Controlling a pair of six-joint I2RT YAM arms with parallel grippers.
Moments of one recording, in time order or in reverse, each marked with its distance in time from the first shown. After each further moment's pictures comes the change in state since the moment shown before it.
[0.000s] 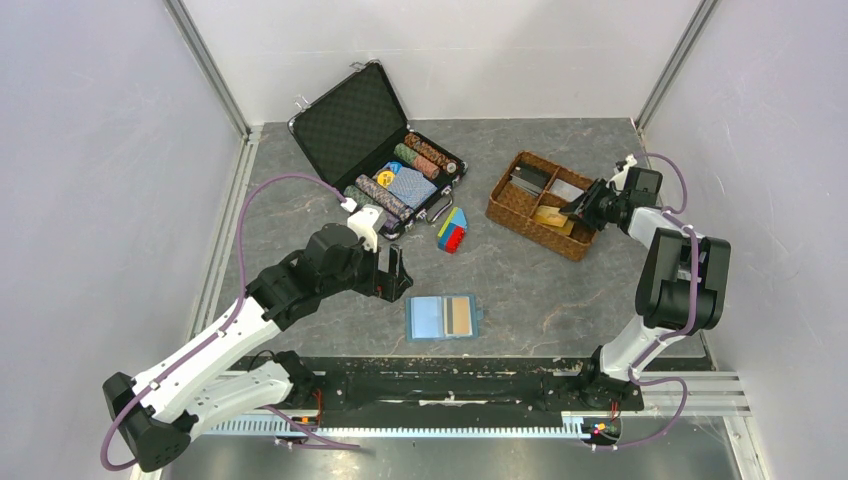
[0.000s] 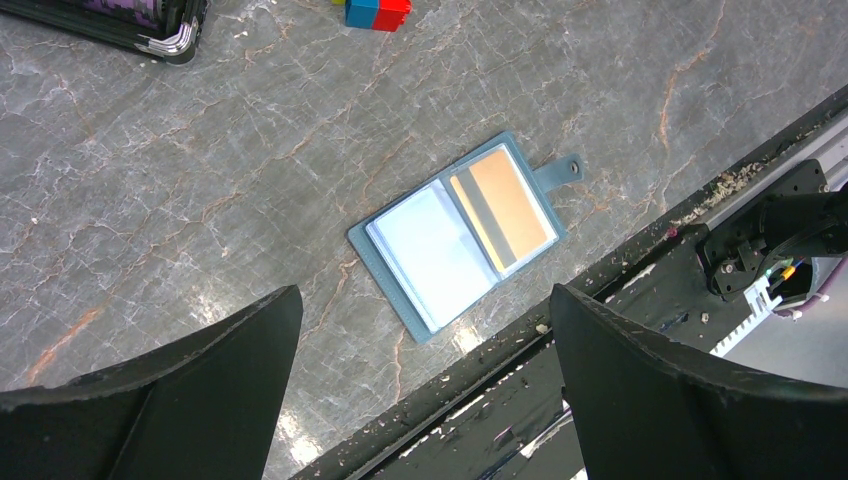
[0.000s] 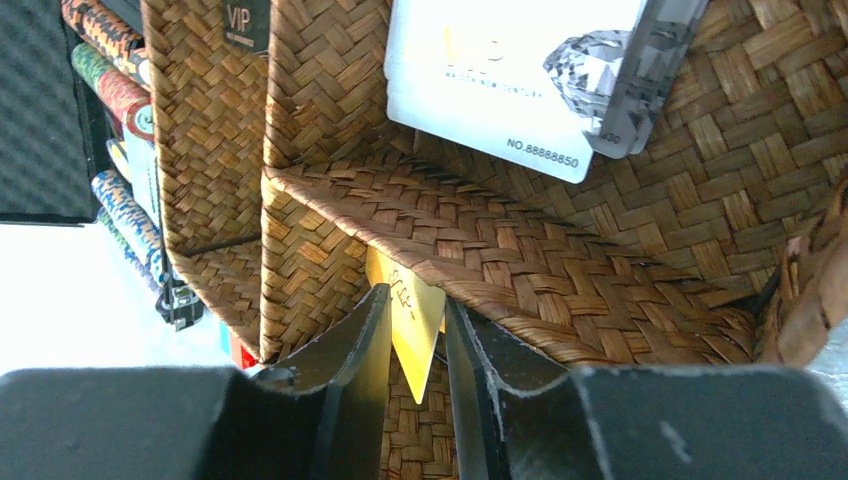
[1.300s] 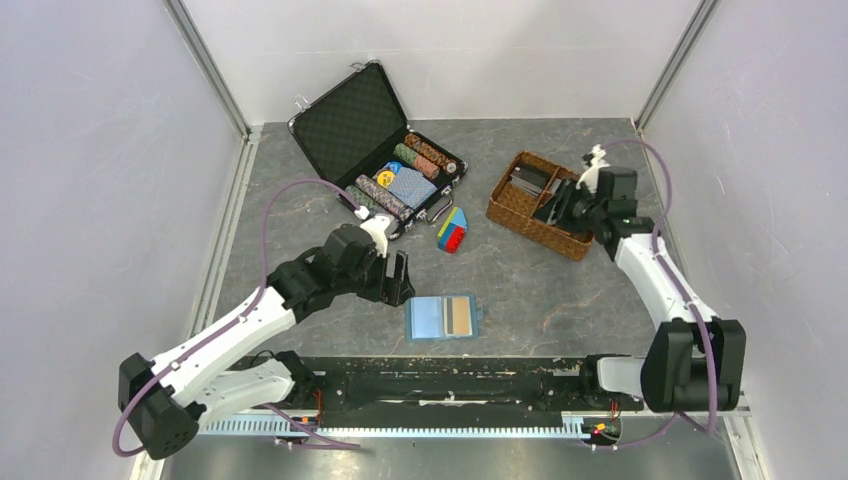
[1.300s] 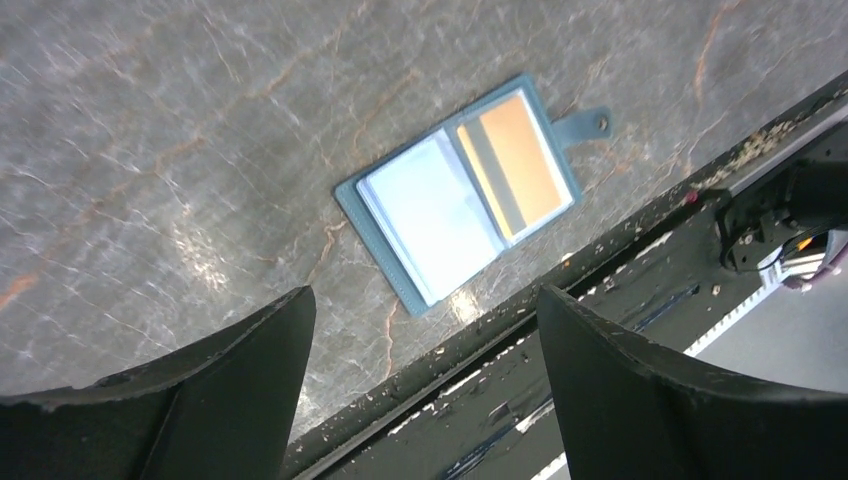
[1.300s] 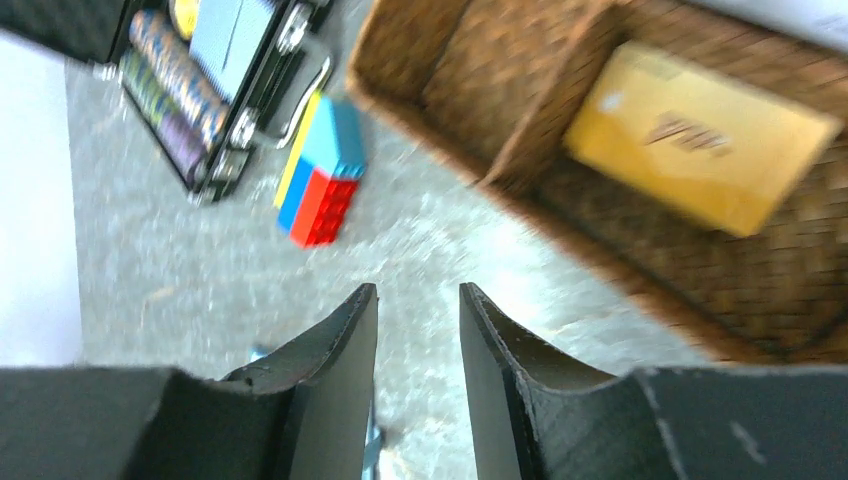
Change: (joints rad) left arm 0.011 0.076 -0.027 -0.006 0.053 -0.034; right arm 0.222 -0.409 -0.055 -0.207 0.149 -0.074
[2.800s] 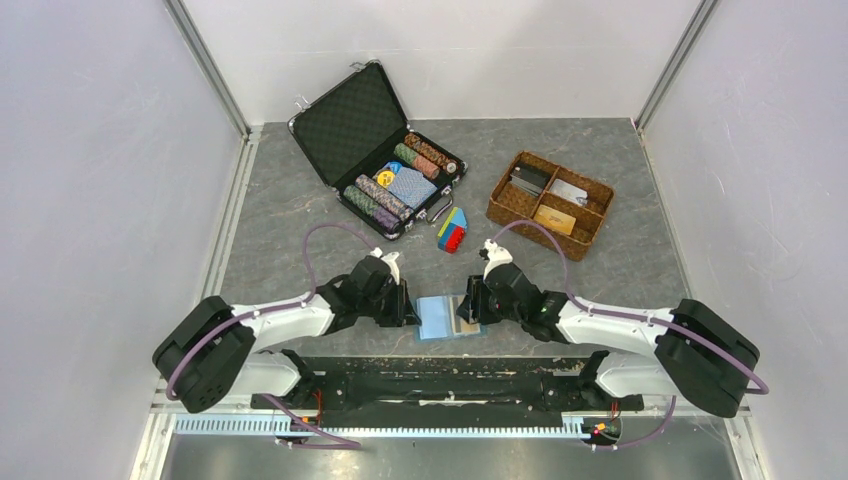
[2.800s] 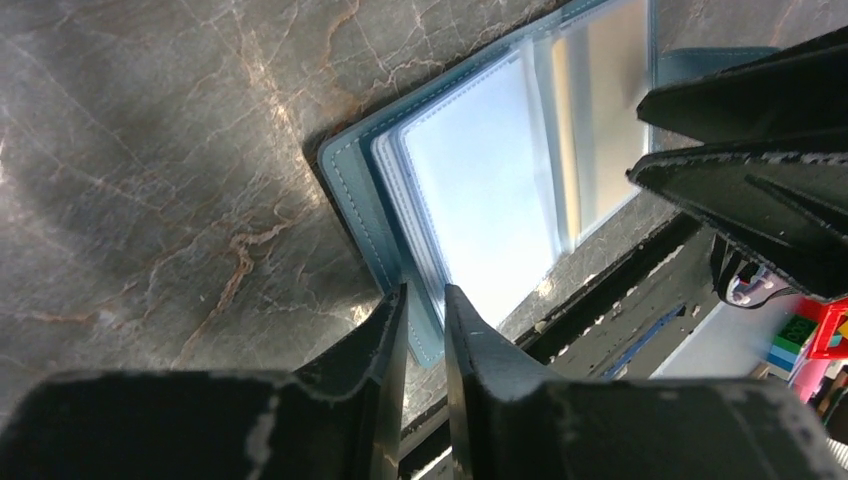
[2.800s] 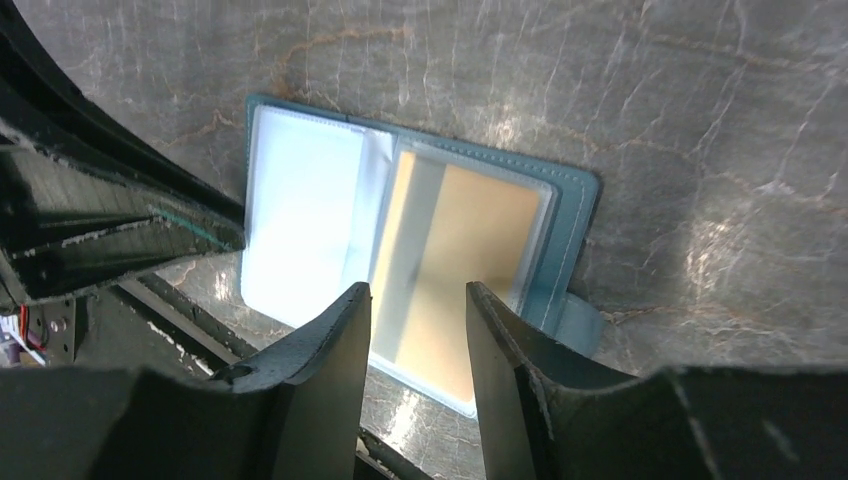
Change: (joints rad) left arm 0.005 0.331 -0.412 0.635 0.217 -0.306; right arm 0.946 -0.056 -0.506 0.415 0.452 0.317
